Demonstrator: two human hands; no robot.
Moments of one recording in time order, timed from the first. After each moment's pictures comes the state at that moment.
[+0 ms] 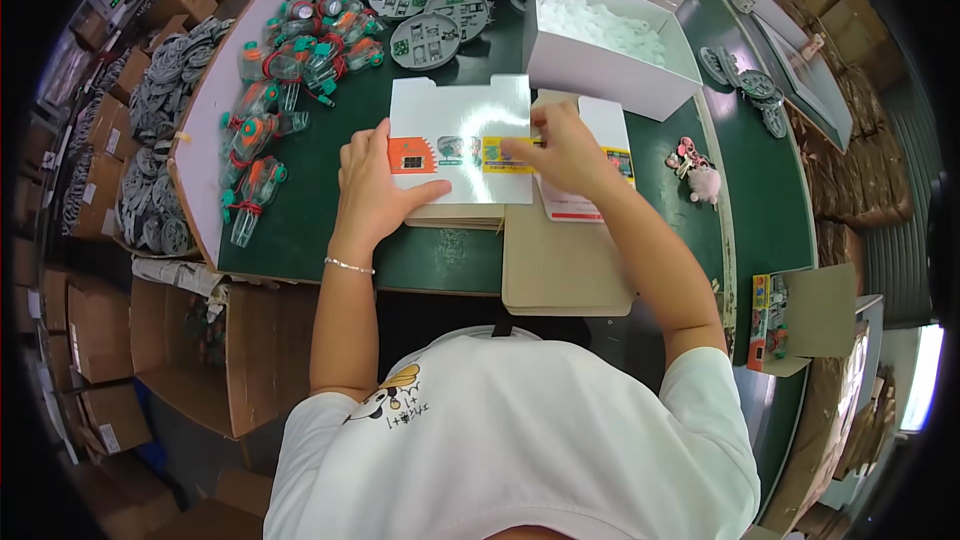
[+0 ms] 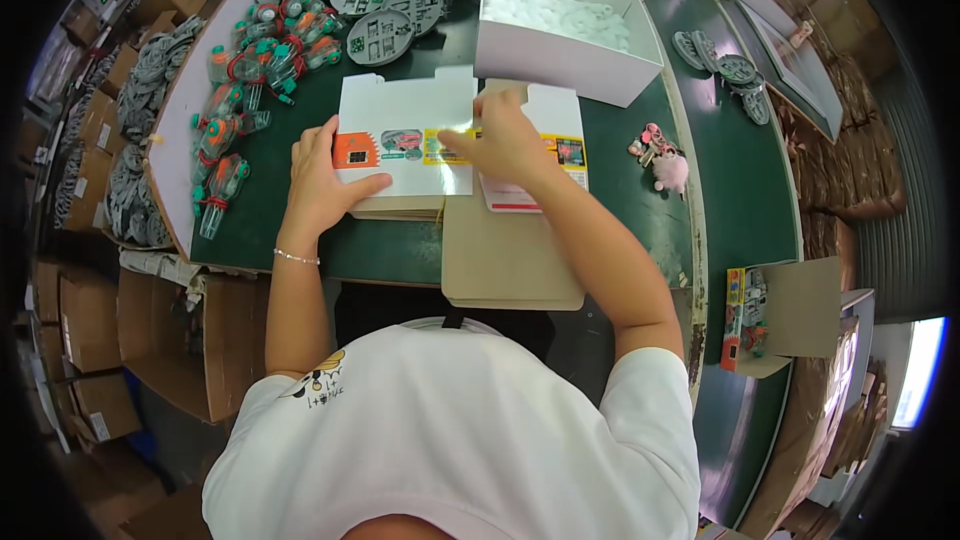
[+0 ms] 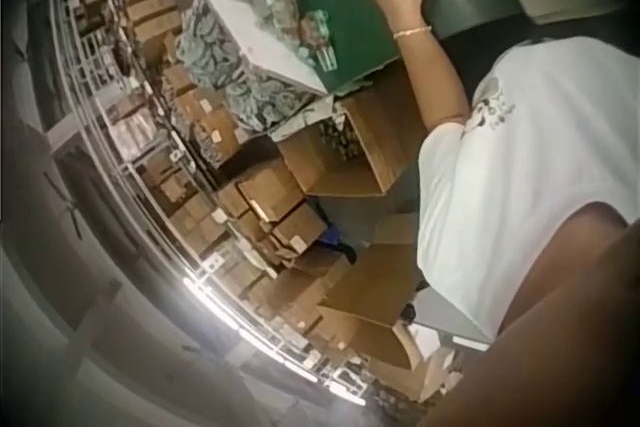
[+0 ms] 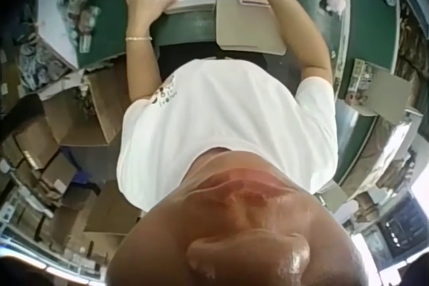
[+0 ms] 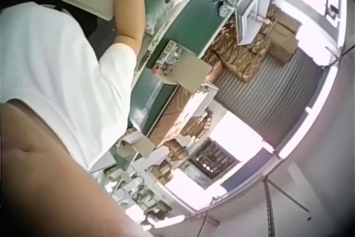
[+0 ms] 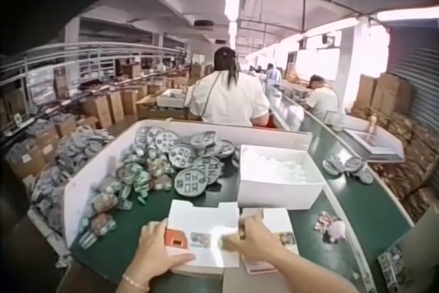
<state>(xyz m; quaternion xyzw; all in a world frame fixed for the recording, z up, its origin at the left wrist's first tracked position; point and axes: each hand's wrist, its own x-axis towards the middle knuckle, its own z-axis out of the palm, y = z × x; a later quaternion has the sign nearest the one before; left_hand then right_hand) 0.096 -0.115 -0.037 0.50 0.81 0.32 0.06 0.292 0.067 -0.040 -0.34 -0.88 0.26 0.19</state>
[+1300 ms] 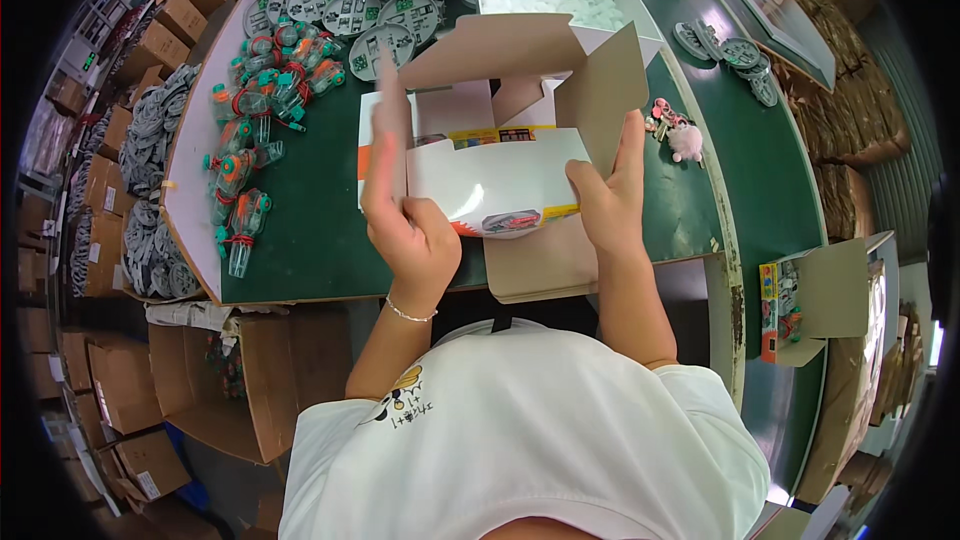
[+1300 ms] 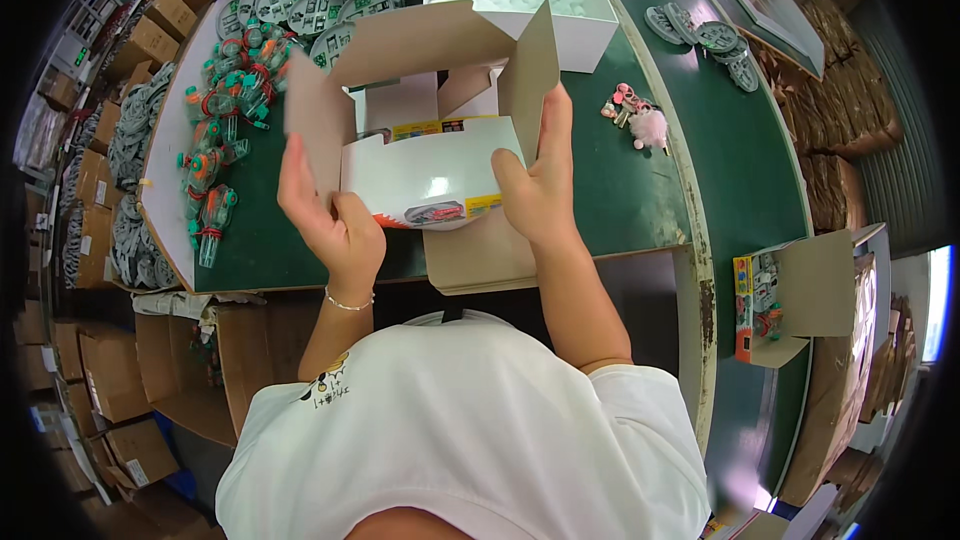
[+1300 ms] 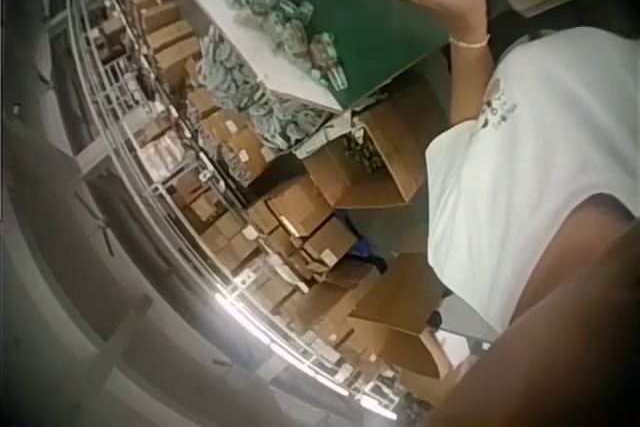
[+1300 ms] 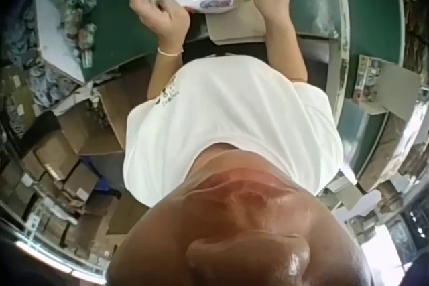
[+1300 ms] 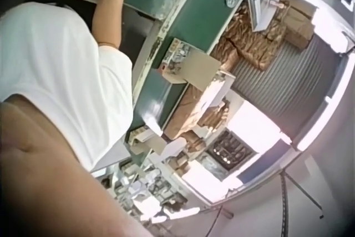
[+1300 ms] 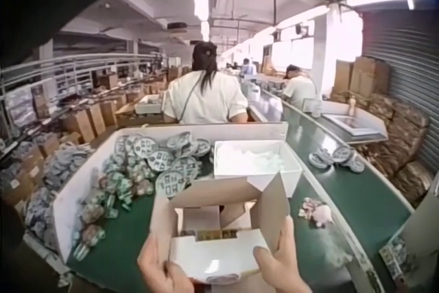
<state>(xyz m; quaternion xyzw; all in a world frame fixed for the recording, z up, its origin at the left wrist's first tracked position) 0.174 -0.085 -0.018 0.54 0.55 0.64 -0.09 0.348 0.017 -0.001 -0.29 -0.61 0.54 0.51</state>
